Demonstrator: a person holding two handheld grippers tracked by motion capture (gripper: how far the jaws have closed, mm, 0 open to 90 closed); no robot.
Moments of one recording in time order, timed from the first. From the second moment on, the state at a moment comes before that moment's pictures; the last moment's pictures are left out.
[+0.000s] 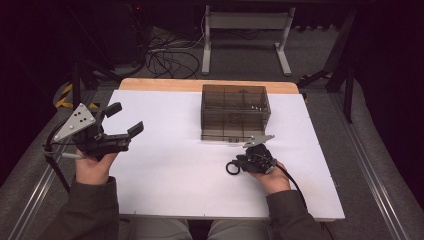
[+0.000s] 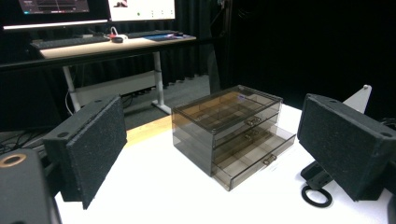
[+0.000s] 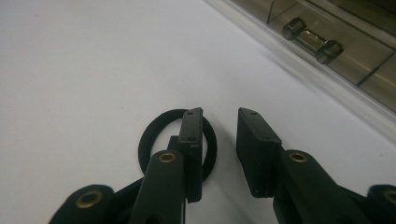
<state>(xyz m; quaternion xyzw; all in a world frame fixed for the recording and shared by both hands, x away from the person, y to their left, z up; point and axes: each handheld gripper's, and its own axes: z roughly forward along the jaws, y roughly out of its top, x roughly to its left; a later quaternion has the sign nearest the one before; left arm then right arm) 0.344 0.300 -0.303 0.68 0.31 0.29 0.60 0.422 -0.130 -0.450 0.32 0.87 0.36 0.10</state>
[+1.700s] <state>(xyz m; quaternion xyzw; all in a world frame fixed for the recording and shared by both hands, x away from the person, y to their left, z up) 0.340 0.301 -0.305 0.68 0.31 0.29 0.59 0.426 -0.139 -0.437 0.35 0.83 0.40 0.18</state>
